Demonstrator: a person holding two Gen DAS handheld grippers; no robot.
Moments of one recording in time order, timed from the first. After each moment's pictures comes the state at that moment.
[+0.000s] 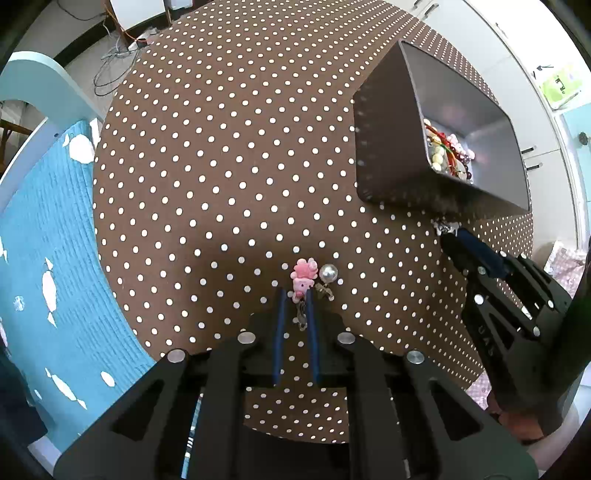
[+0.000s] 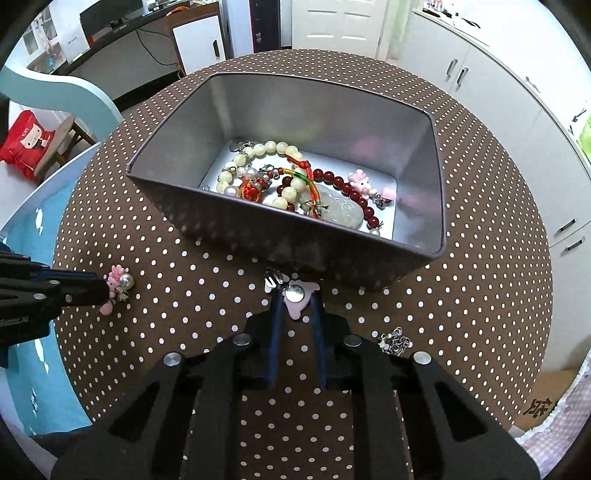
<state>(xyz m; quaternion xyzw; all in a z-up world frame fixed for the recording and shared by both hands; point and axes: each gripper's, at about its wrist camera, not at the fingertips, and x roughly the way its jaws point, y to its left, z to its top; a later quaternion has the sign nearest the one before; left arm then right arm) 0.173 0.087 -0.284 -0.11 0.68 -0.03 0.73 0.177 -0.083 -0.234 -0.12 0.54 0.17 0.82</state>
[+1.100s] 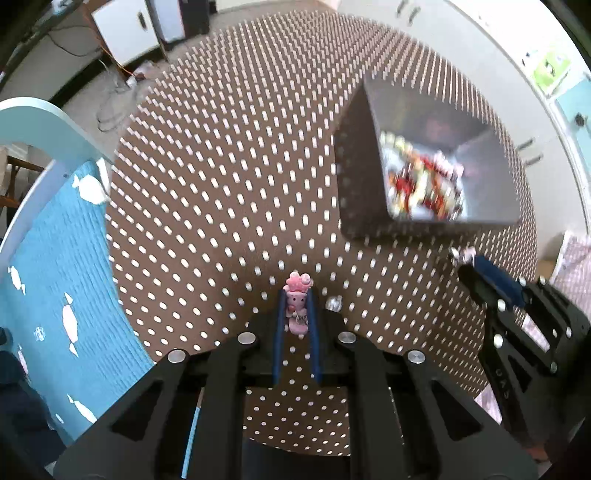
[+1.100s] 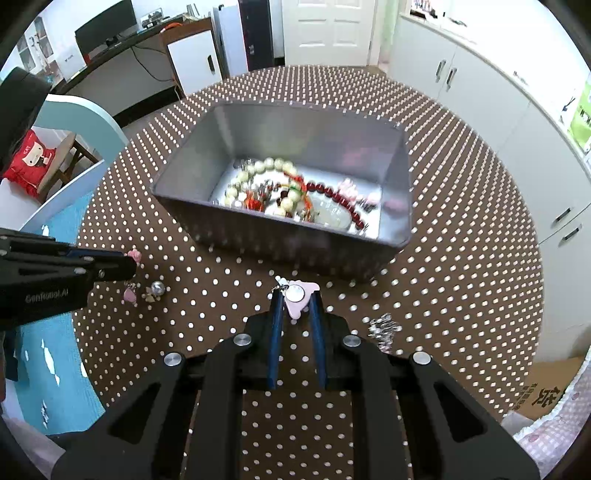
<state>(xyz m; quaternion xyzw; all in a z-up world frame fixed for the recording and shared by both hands) 0.203 0.074 -0.238 -0.07 0.64 -0.03 0.77 0.156 -0.096 -0.201 -0.09 0.52 0.16 0.83</state>
